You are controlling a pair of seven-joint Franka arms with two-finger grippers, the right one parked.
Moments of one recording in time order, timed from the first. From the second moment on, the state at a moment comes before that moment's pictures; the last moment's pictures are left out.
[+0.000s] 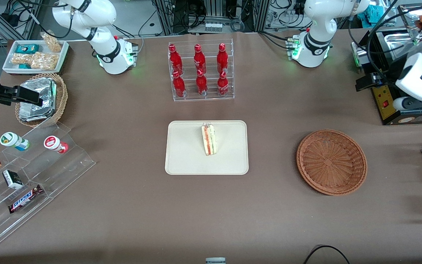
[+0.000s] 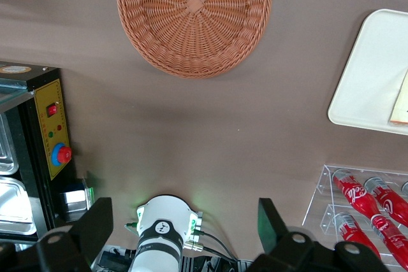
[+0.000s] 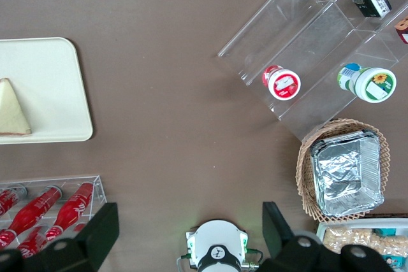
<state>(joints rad) 0.12 0.02 -0.23 -1.50 -0.03 1.24 -0.25</state>
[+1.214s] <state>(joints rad) 0.13 0.02 -0.25 -1.48 -0.03 1.28 -0.26</state>
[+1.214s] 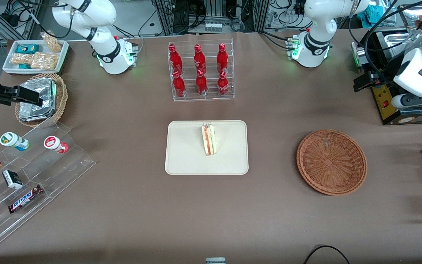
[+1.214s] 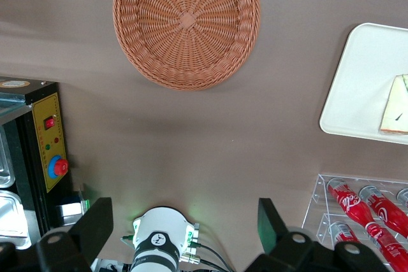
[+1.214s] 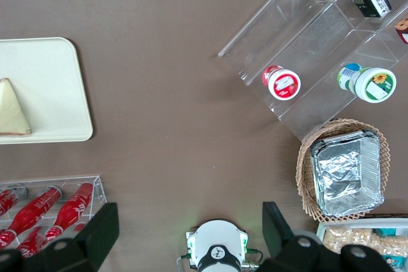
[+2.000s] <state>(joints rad) 0.13 0.09 -0.26 -1.45 -0.03 1.34 -0.34</state>
